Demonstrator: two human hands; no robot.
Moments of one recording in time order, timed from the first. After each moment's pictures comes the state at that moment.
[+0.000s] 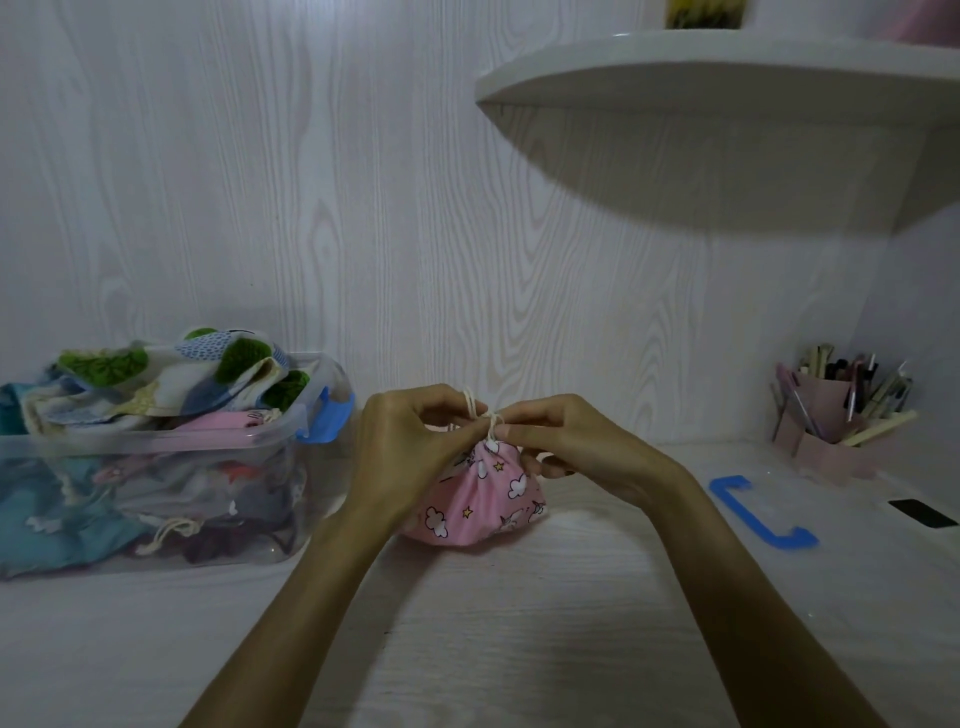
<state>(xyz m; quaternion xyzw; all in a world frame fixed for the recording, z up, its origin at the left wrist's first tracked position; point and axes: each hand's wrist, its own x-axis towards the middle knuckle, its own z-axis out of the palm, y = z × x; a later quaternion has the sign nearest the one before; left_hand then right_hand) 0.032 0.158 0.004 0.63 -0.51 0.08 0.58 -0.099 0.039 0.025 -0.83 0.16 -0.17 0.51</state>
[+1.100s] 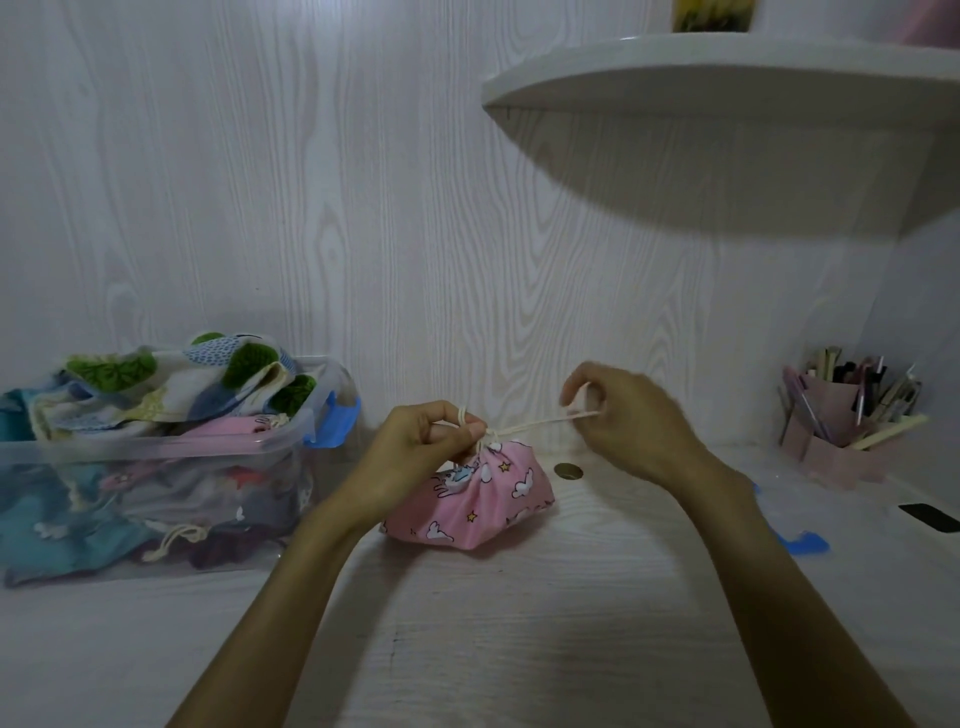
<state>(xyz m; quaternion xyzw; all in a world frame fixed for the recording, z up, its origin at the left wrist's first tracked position) 0.056 0.153 -0.003 0.59 -0.51 -0.21 0.59 -0.114 0.019 0.032 -0.89 0.27 -0.32 0.16</state>
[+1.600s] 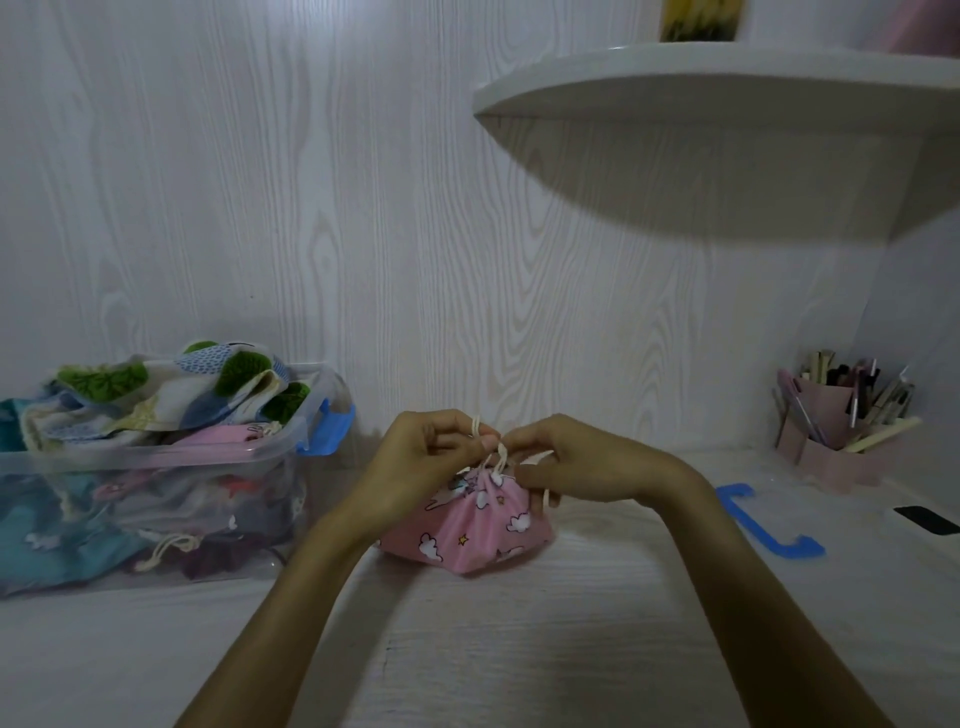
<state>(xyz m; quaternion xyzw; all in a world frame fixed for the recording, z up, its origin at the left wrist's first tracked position) 0.043 0.153 -0.001 0.57 -0.55 -0.19 0.59 -0.102 0.037 0.032 -0.94 0.14 -0.06 0.32</state>
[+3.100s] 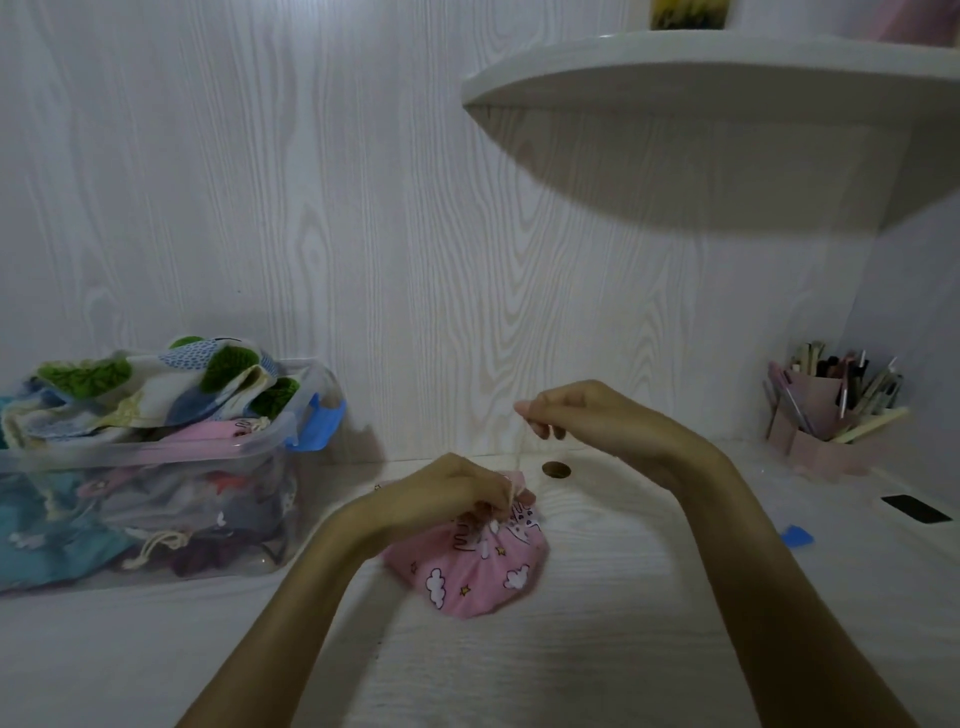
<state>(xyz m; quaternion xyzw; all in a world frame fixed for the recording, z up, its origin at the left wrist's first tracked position) 0.026 0.142 -0.003 0.68 -0.51 -0.37 0.38 -0.118 0.035 0.049 -0.87 0.24 -0.17 0.40</state>
